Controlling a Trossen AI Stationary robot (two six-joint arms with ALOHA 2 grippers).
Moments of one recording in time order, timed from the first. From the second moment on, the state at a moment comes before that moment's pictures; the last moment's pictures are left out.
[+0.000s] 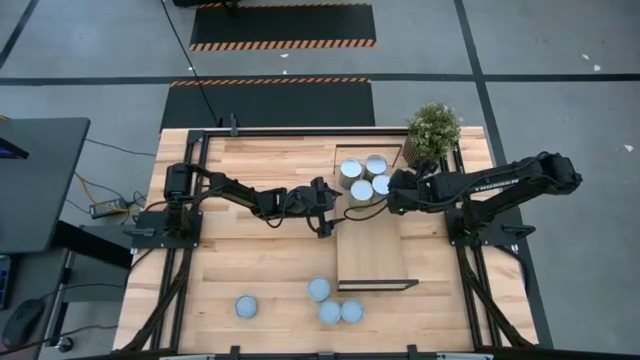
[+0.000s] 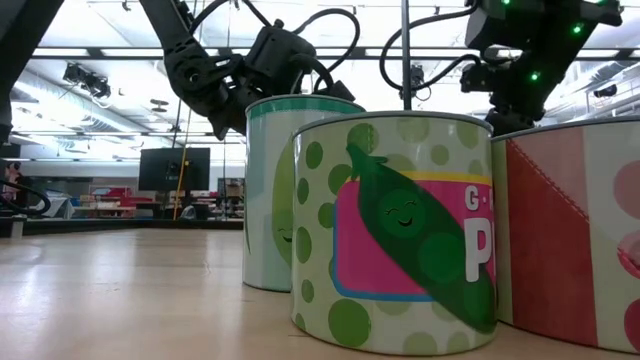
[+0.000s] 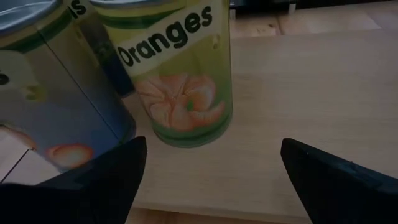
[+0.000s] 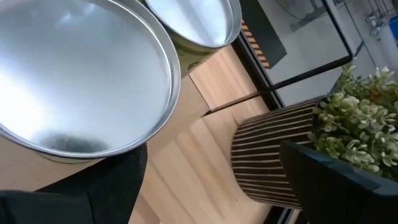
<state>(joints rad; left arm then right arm) 0.06 1.97 0.94 0.63 -0.15 0.09 0.03 1.19 0.76 -0.89 0.81 0.46</state>
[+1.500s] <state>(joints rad) 0.09 2.01 0.94 0.71 -0.35 0.01 0.06 1.19 0.79 -0.95 0.74 0.54</state>
